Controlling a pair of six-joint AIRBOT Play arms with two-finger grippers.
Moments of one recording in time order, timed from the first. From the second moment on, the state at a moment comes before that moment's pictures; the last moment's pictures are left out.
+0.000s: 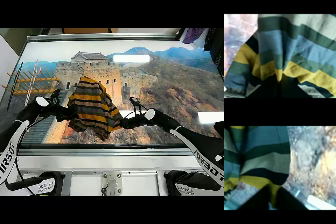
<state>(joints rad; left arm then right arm) 0.02 -1.40 0.89 1.00 -0.96 -1.54 0.43 -1.45 0.82 -0.78 0.66 1.30</state>
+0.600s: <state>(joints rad) -0.25 -1.23 0.99 1.00 -0.98 -1.53 -0.05 -1.25 1.20 -1.42 0.91 1.42</state>
